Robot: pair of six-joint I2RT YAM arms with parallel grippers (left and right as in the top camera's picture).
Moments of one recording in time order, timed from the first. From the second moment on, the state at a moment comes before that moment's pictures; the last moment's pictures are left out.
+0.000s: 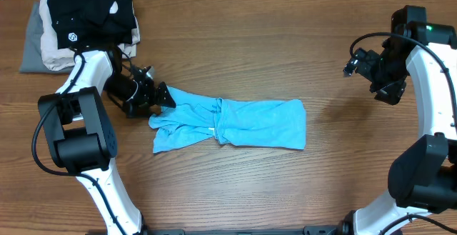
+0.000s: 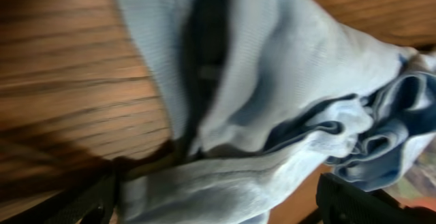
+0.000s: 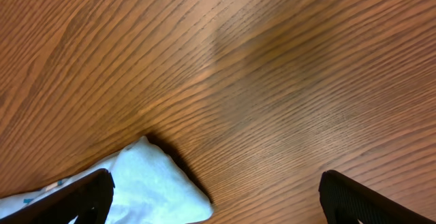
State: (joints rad) left arm 0.17 2.19 1.56 -1.22 0.56 0.17; right arm -0.19 1.83 1.67 -1.31 -0.12 0.43
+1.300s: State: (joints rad) left arm -0.04 2.18 2.12 -1.58 0.31 -0.05; right arm -0.05 1.83 1.42 -1.03 -0.25 0.41
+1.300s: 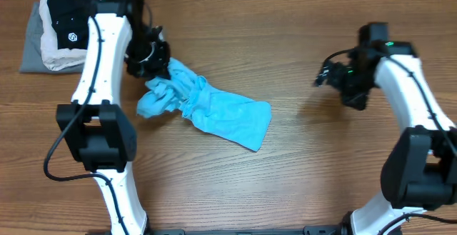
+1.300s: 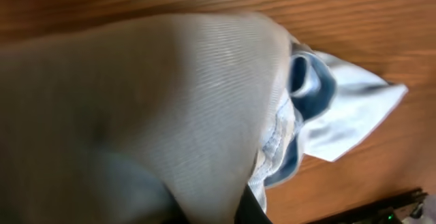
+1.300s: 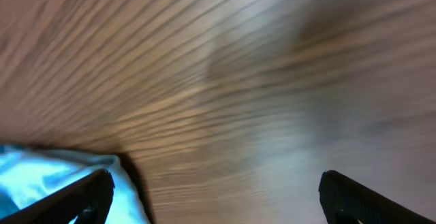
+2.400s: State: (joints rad) left arm -0.52 2.18 1.88 -1.32 0.37 -0.05; right arm 0.16 1.84 1.24 -0.85 -0.33 0.51
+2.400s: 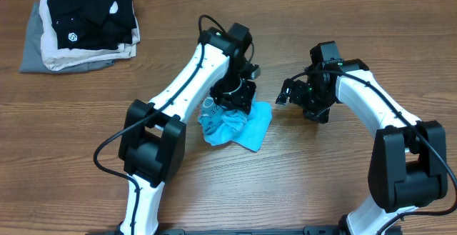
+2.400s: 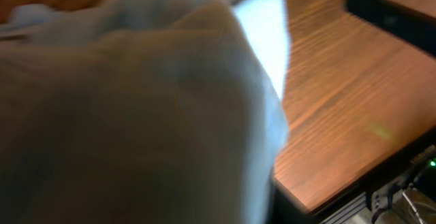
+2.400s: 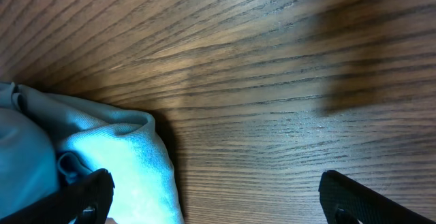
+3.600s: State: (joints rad) left arm -0.38 2.18 1.86 -1.33 0.24 -0.07; right arm 0.25 1.84 1.40 -1.00 -0.64 0.36
